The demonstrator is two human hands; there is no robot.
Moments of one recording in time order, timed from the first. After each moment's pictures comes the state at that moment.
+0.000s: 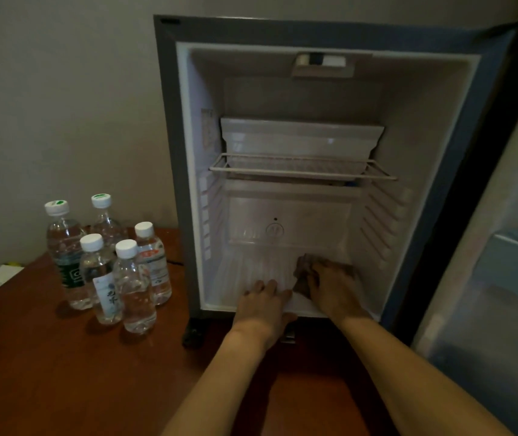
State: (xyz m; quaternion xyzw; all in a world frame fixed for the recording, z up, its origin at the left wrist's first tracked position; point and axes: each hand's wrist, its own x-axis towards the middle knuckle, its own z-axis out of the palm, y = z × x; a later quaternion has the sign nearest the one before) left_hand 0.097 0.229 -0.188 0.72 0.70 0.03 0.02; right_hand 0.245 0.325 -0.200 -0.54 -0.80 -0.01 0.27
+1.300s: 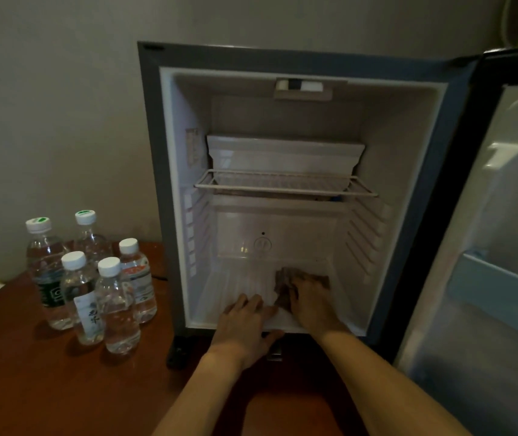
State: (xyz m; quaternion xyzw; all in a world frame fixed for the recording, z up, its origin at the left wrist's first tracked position) left_hand 0.082 0.230 -0.200 0.73 0.67 0.09 -0.01; right_hand 0.231 0.323 -0.194 -0.51 -0.80 0.01 0.30
